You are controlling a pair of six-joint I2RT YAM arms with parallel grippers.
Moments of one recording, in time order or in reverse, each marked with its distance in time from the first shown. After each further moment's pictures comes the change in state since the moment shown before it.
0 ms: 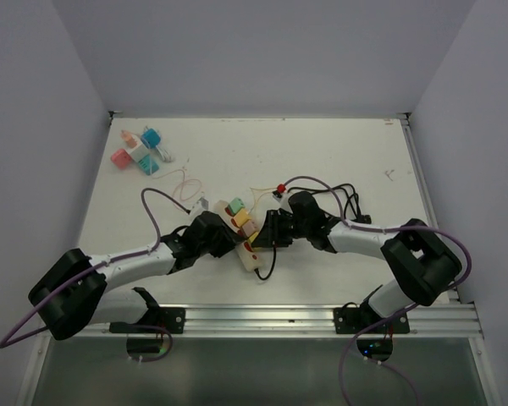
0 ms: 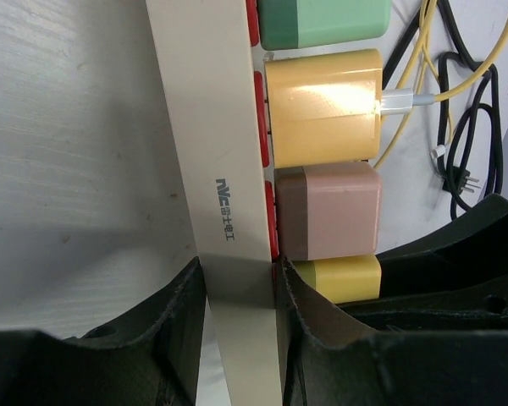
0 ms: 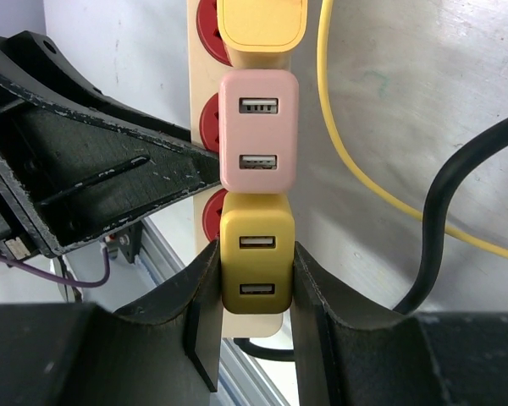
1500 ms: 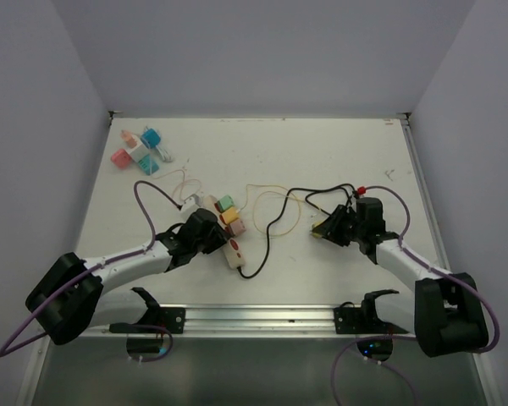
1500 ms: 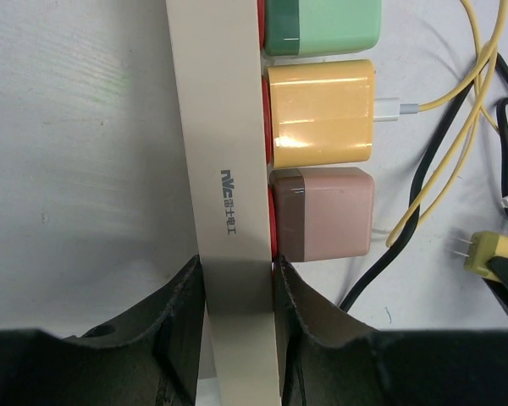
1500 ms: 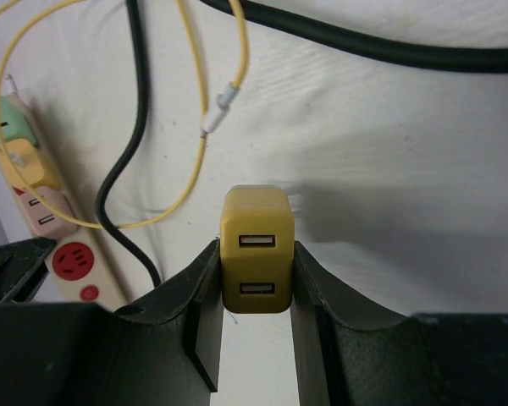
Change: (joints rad) left arm 0.046 -0.026 0.010 -0.084 -0.104 0.130; right arm -0.530 -0.381 -0.247 -0.209 0.120 -0.033
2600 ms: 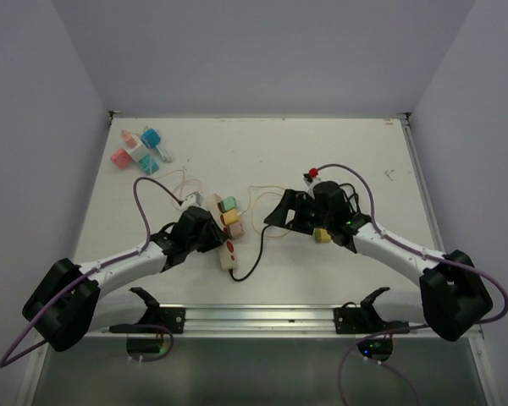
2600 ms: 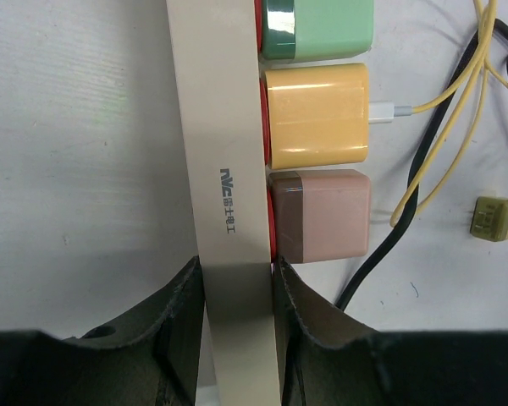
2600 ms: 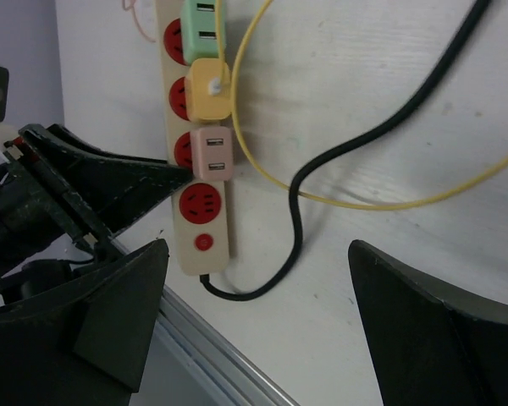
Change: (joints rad) left arm 0.071 -0.034 -0.022 0.026 0.122 0.195; right arm 0.377 0.064 0.227 -0.020 0.047 0.072
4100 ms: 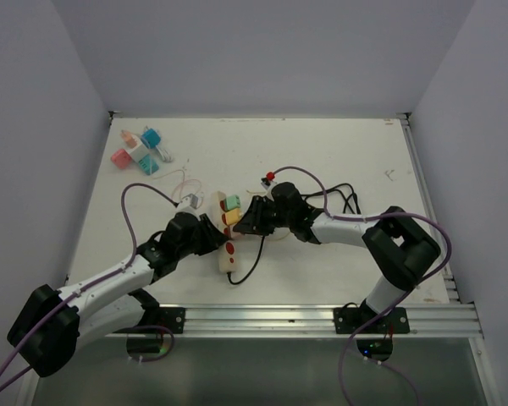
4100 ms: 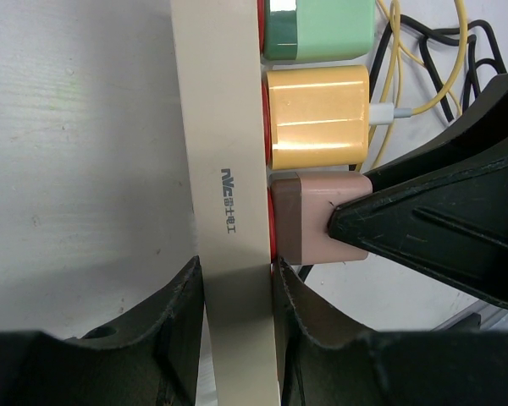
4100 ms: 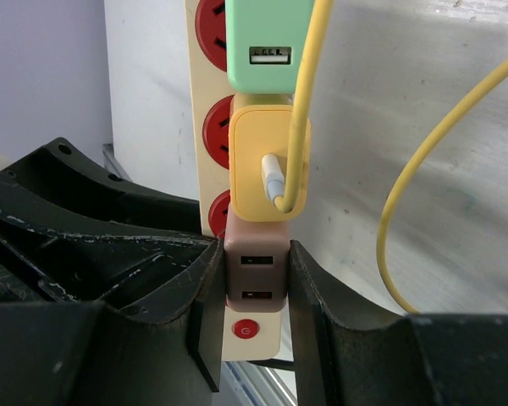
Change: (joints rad) left arm 0.006 -0.204 -0.085 0.029 0.093 0.035; right arm 0.229 0.465 0.190 0.328 -0.070 0.170
